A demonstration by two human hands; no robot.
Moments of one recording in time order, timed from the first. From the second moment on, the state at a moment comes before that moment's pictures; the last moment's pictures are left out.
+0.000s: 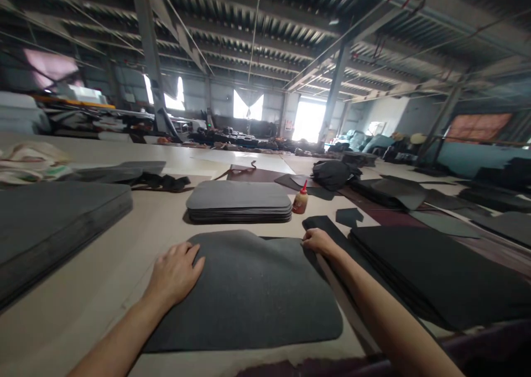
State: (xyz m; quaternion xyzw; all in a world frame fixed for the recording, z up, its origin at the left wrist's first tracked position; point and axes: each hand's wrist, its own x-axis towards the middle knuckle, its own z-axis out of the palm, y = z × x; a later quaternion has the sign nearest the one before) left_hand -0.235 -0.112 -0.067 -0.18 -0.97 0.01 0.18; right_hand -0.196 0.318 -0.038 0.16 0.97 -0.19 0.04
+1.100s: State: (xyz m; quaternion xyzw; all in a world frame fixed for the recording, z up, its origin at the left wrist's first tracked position) left_hand -0.222 -0.105 -0.057 -0.16 -0.97 -0.01 0.18; right_hand -0.159 0.298 -0.047 0.18 0.96 -0.11 -0.19
